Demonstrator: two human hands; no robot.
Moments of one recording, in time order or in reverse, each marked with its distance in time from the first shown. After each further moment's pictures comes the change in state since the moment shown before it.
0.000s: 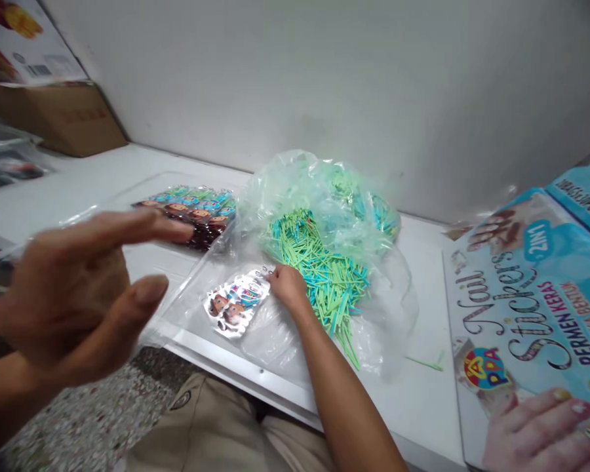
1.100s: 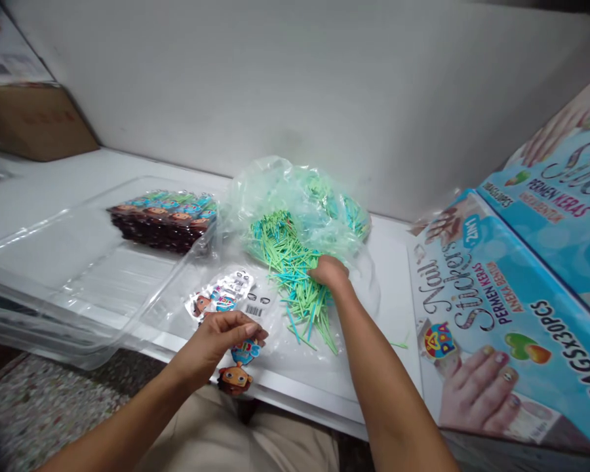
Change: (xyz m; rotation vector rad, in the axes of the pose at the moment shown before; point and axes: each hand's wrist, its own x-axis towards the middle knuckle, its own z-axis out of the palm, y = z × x) left_hand -0.068 -0.011 0.117 -0.990 -0.395 -0.964; right_hand 0.012 0.102 -0.086 -0.294 -0.074 0.300
